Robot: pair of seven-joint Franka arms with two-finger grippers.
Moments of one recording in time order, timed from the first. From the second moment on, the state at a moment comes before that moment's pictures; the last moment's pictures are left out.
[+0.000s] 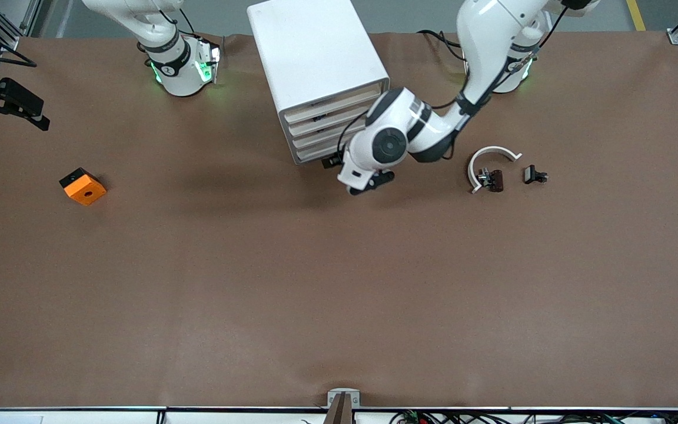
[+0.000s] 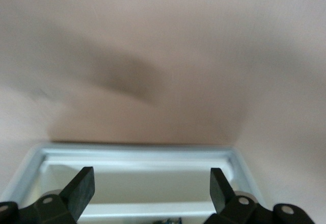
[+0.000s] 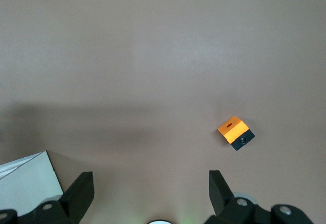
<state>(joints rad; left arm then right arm) -0.36 0.55 -0.42 -1.78 -0.32 2.15 -1.00 0.02 -0.11 -0.03 -1.57 0.00 1.44 -0.03</state>
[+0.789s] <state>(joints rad) 0.01 0.46 -0.39 -1.52 0.07 1.99 -0.89 0.02 -0.08 -0.03 -1.58 0.00 1.38 -0.03</state>
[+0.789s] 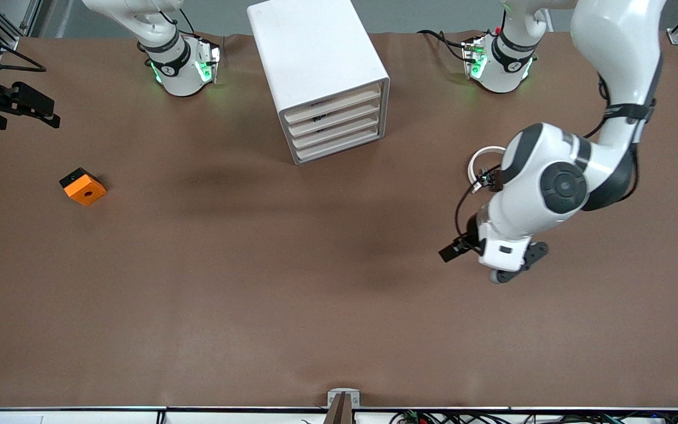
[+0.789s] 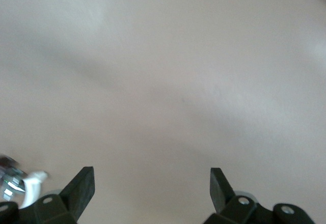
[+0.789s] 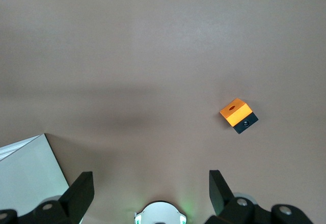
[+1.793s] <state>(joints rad) 0.12 0.01 -0.22 -1.63 0.07 1.72 -0.35 0.02 -0.08 -0.03 -1.58 0.00 1.38 -0.03</state>
